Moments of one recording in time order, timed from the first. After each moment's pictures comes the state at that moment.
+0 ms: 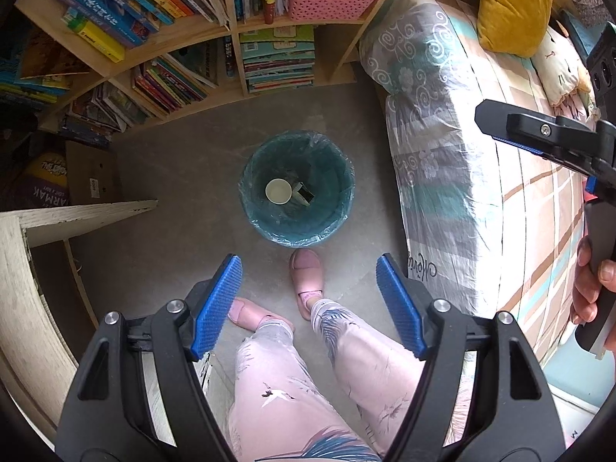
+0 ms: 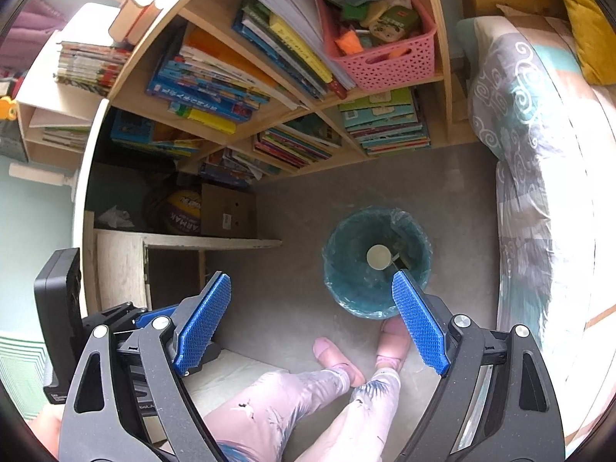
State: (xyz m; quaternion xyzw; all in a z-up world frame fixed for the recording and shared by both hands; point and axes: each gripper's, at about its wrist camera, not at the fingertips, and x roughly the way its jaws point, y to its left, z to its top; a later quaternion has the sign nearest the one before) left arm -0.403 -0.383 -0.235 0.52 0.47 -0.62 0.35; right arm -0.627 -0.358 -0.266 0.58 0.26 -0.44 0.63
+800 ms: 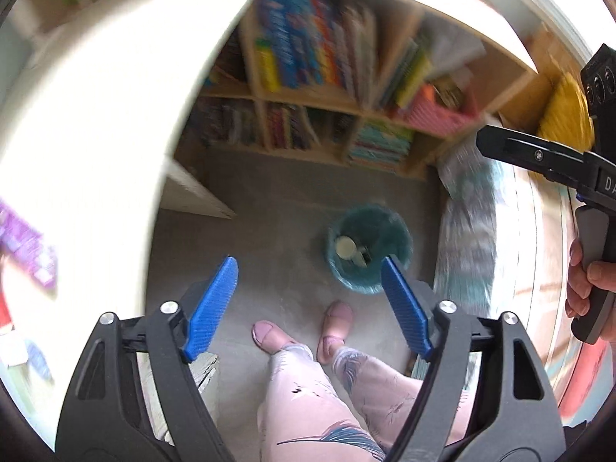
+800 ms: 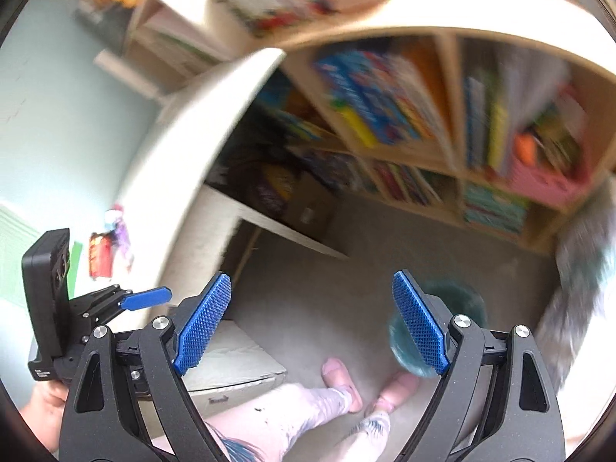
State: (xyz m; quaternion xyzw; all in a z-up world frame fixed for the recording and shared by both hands) left arm -0.245 -0.335 -0.122 0.38 0.48 -0.57 0.56; right arm -0.453 -0.407 -0.143 0.43 0.31 -0.30 0.79
